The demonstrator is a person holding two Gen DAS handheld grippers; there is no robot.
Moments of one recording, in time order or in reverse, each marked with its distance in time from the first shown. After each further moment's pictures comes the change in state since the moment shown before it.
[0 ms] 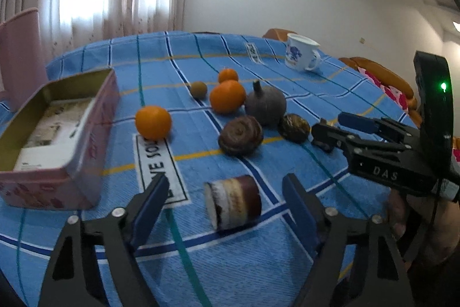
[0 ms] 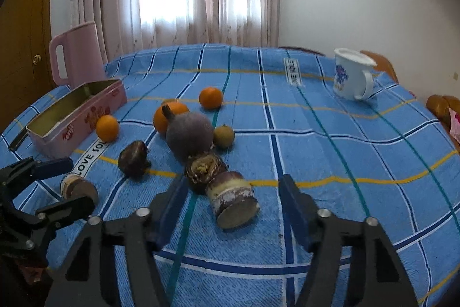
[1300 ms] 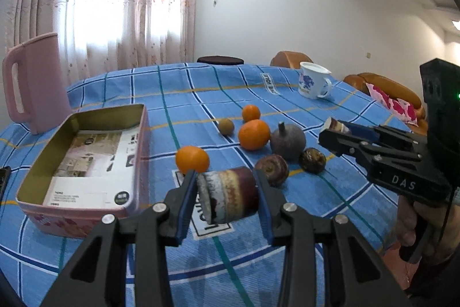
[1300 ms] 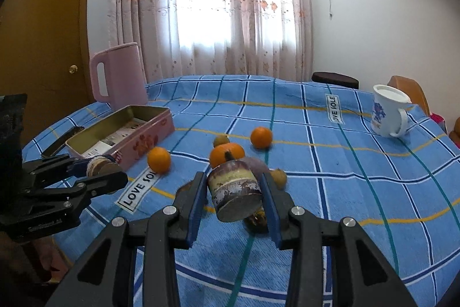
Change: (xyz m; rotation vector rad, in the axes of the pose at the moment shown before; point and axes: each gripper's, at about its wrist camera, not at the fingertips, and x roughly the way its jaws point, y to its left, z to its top) left arm -0.033 0.024 0.020 0.016 -0.136 0.075; right arm -0.020 0.034 0.023 -0.058 -0.142 0.176
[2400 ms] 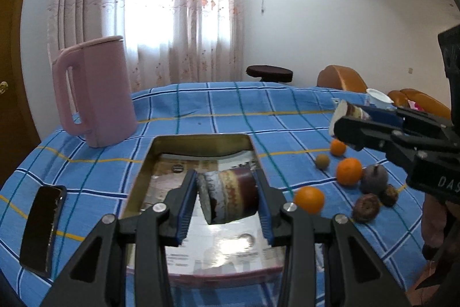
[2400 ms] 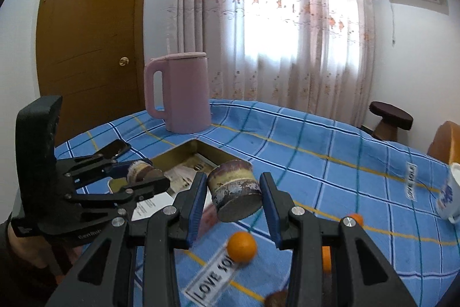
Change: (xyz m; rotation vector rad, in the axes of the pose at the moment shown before) left arm -0.005 0.107 0.035 -0.071 -0.029 0.221; right arm 0.061 0.094 0.089 -0.178 -0.026 0.254
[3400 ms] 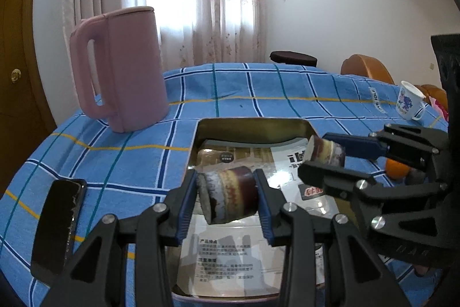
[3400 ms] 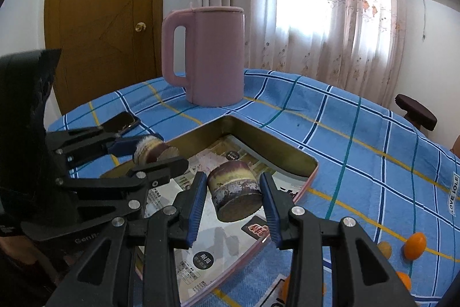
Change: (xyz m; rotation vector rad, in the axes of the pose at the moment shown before) left arm 0.034 0.044 -0.004 -0.021 0.079 0.100; right arm 0.096 0.046 -0.004 -0.070 0.143 0.082
